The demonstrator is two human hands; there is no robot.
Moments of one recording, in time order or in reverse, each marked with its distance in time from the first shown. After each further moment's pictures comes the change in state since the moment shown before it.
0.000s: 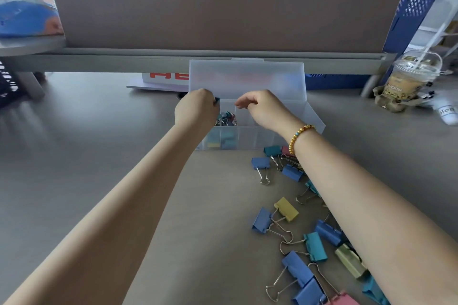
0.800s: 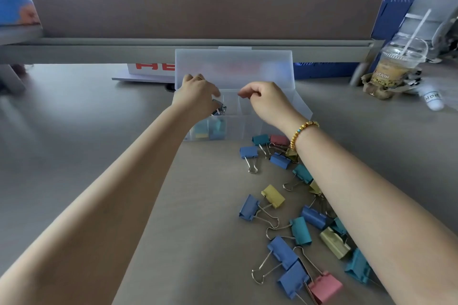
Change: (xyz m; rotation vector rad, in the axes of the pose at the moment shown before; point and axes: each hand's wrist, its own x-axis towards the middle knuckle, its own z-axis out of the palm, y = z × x) left_hand 0.018 0.008 0.011 0.072 -0.165 0.209; right_hand -0.019 0.015 -0.013 0.006 0.120 0.000
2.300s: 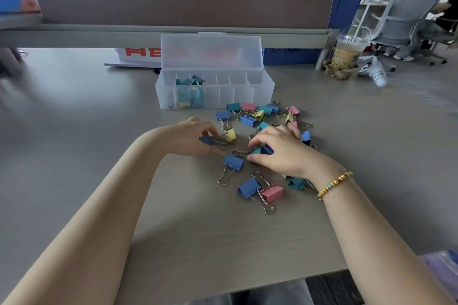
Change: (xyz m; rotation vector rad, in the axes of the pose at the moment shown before) left_hand -0.164 0.040 0.000 -0.138 -0.497 0.125; right_hand -0.200 0.012 -0.039 -0.482 -0.321 0.027
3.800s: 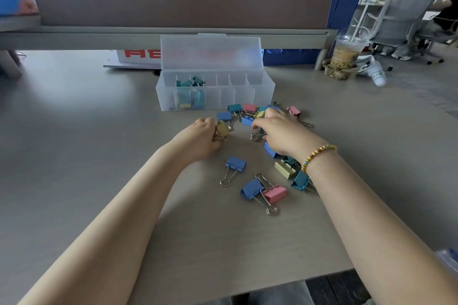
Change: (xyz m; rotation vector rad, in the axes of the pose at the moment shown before) left_hand 0.006 0.018 0.018 0.064 0.209 -0.064; right_hand 0.039 0.006 -0.009 -0.335 0.063 0.023
